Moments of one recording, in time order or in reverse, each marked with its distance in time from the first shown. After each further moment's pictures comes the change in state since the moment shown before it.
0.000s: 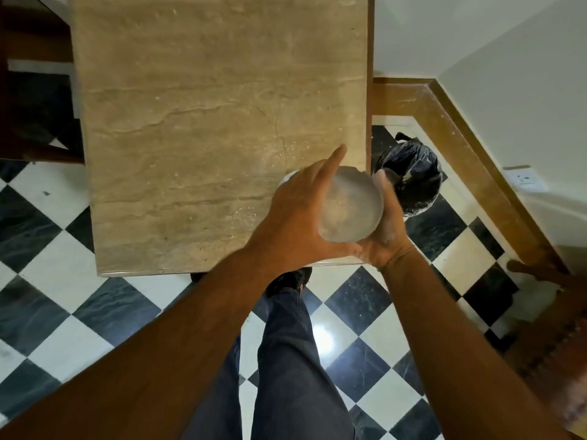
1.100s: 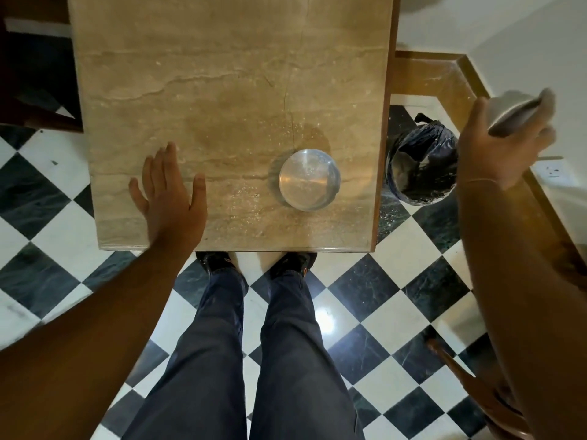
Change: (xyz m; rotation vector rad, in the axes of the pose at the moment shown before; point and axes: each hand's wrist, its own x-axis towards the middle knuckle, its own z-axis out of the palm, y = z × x) left_hand -0.083 -0.171 -0.024 0.469 0.449 -0.638; right_hand 0.044 -0.137 -0.085 -1.189 1.372 -0.900
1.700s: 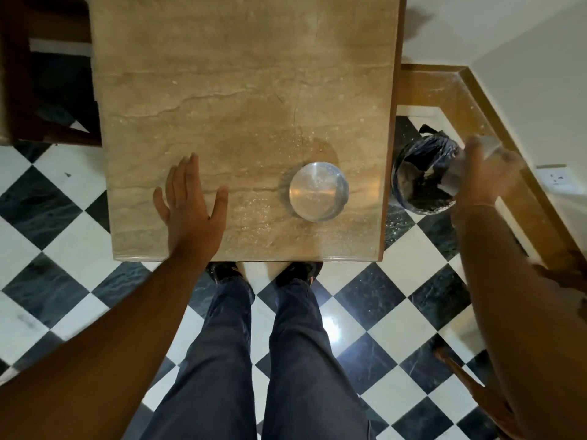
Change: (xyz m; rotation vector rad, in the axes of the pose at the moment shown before) left_hand -0.001 0.017 -0.013 -0.104 -0.054 0.027; right_hand -0.028 -0.004 -0.013 0.531 -0.346 0.437
